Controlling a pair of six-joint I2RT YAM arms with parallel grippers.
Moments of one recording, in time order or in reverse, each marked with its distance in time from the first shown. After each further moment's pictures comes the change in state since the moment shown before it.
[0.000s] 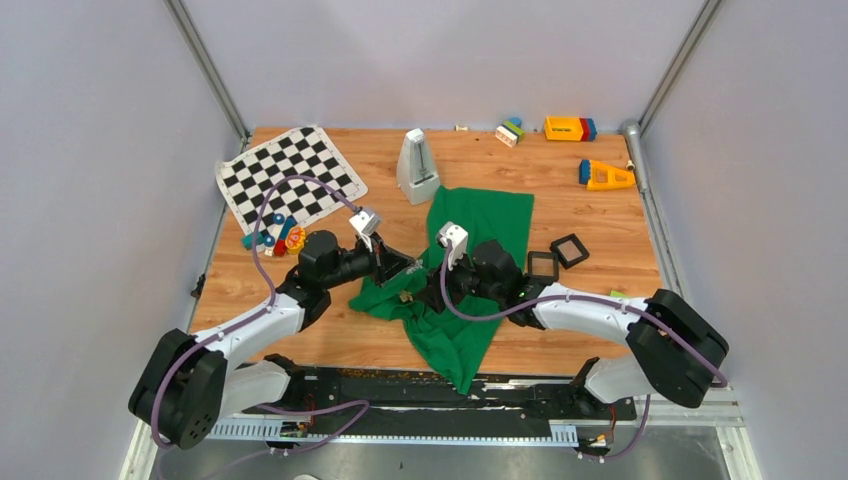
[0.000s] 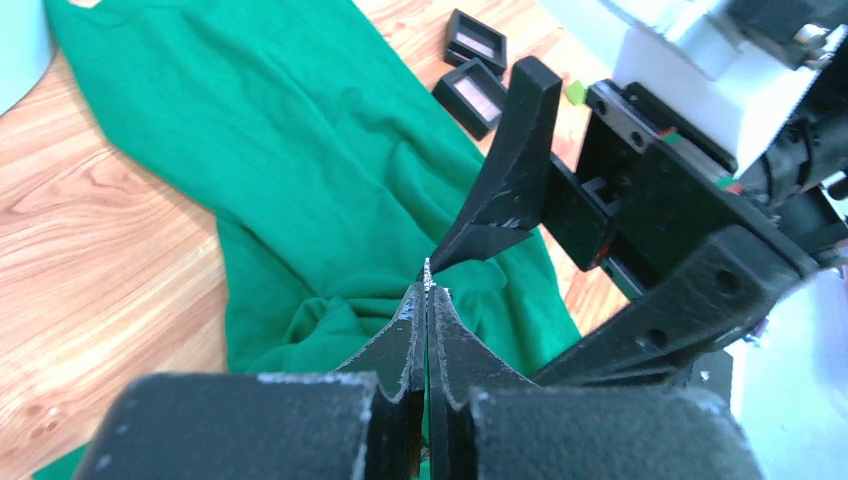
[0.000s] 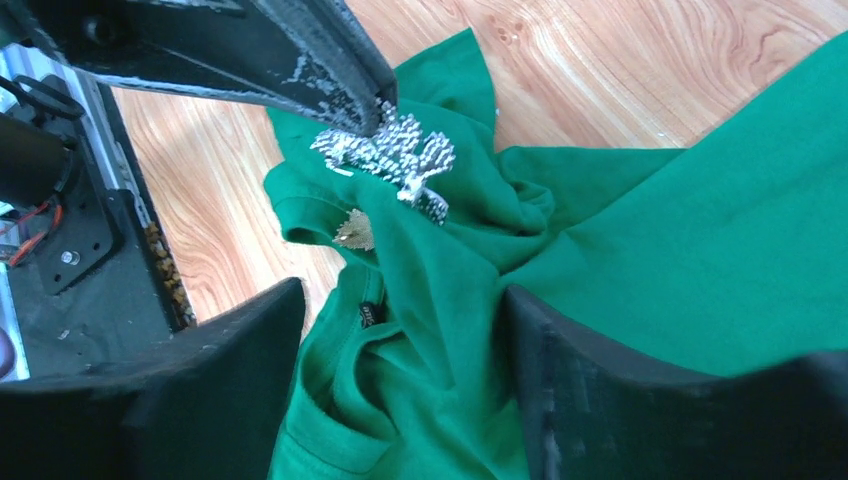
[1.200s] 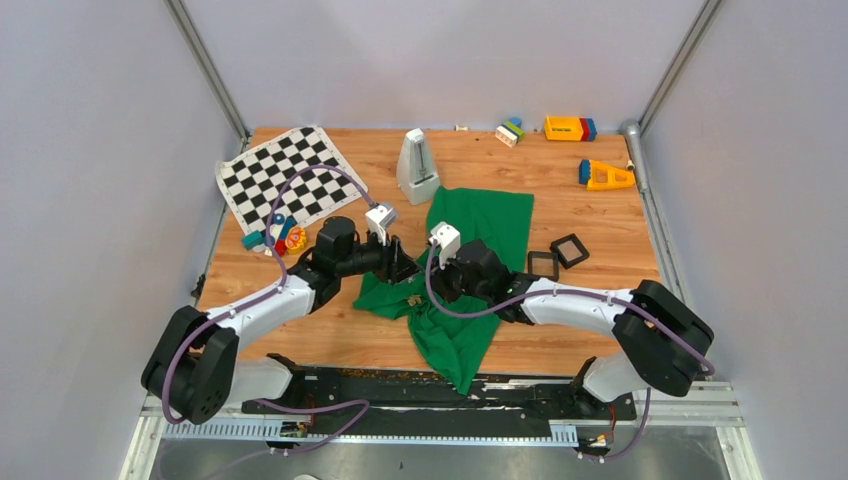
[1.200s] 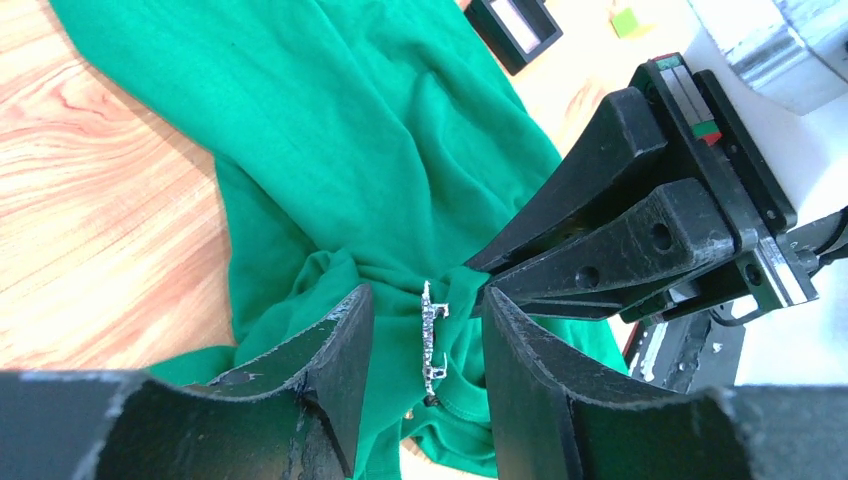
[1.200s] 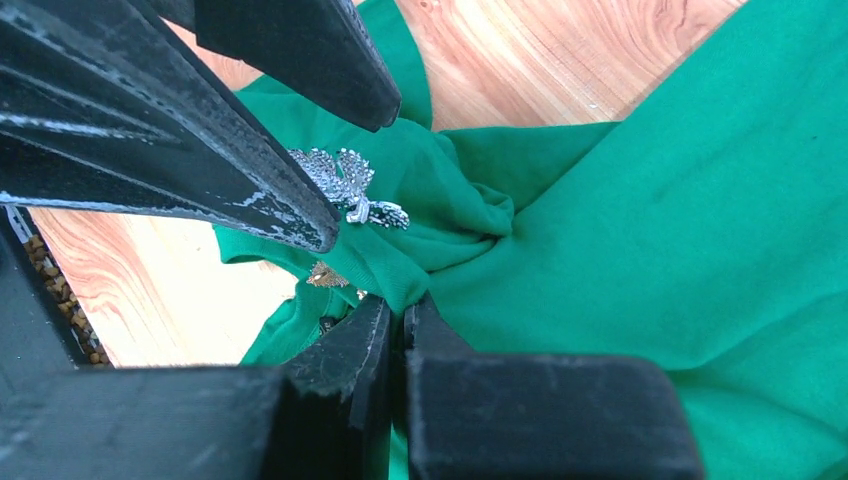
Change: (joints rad) left arm -0.026 0.130 0.139 -0.229 -0.002 0.058; right arm 0.035 0.076 0.070 -0.095 0.175 -0.043
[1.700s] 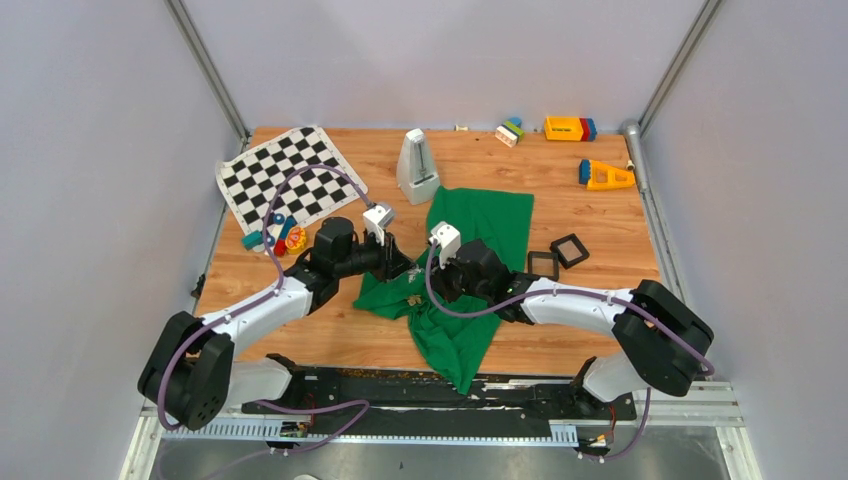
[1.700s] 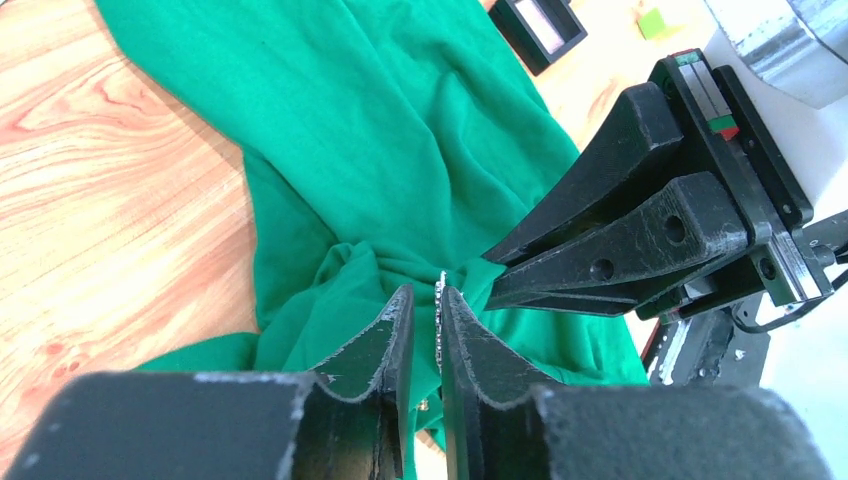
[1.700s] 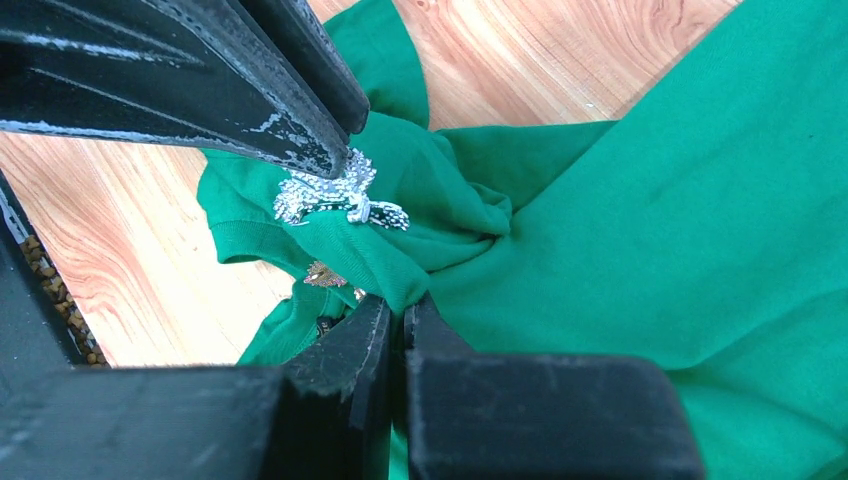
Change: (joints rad) left arm 0.000 -0.032 0.000 -0.039 -0.051 0.024; right arm 0.002 0.006 0.006 -0.010 0.001 -0.003
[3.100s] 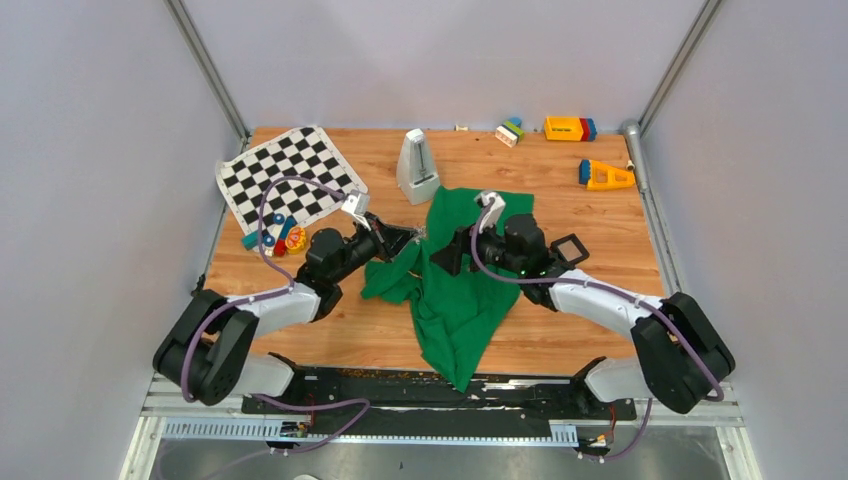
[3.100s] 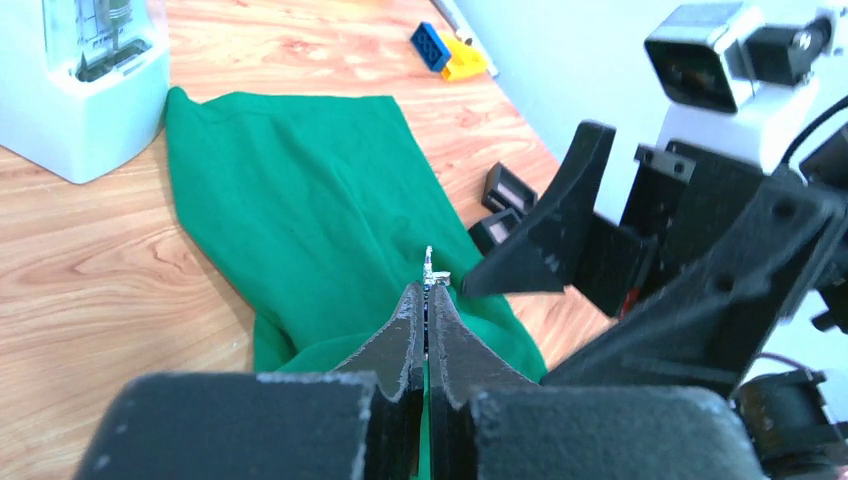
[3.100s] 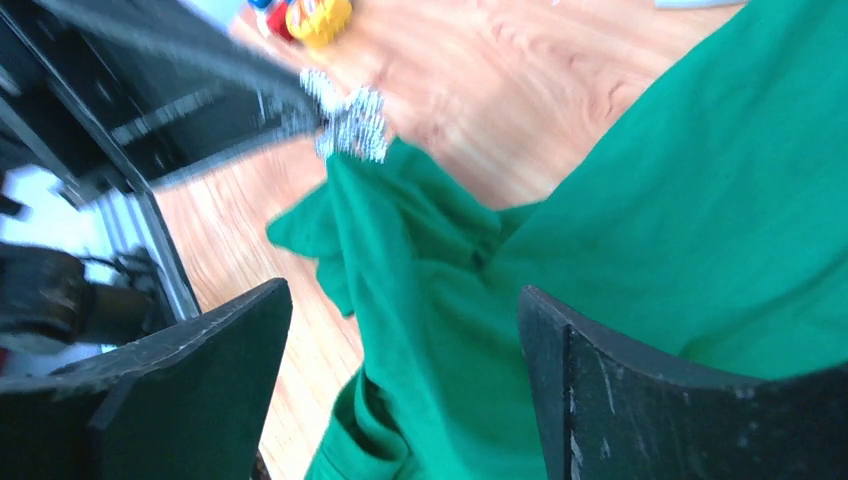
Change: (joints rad) left arm 0.008 0.090 -0.104 0.580 -0.183 -0.304; right arm -0.235 -0.098 -0.051 0.135 -0.267 0.237
